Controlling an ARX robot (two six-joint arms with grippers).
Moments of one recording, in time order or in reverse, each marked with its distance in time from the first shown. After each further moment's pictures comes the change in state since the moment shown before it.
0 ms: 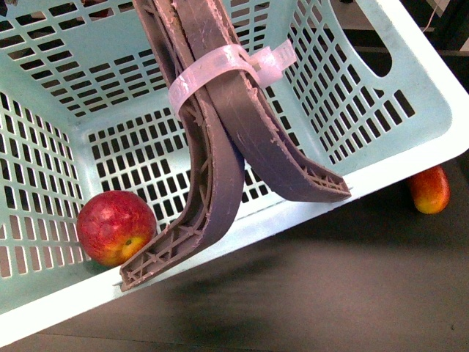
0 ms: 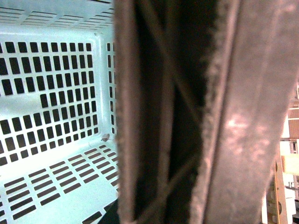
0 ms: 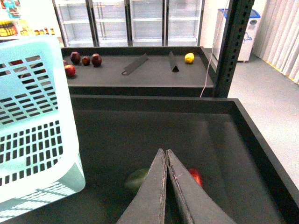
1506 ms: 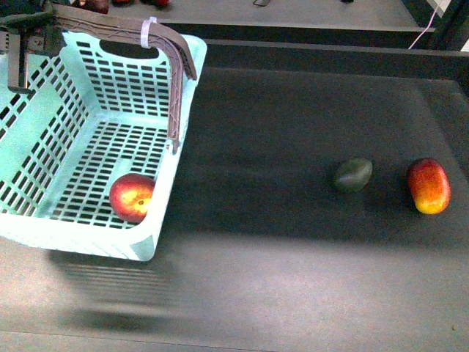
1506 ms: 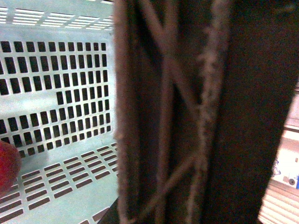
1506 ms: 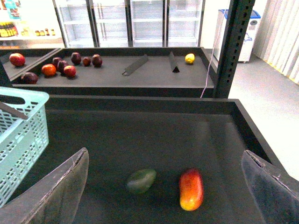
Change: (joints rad) left arm 0.317 0.586 0.336 0.032 -0.499 -0.656; right arm 0.000 -0.002 0.000 0.000 -0.002 0.002
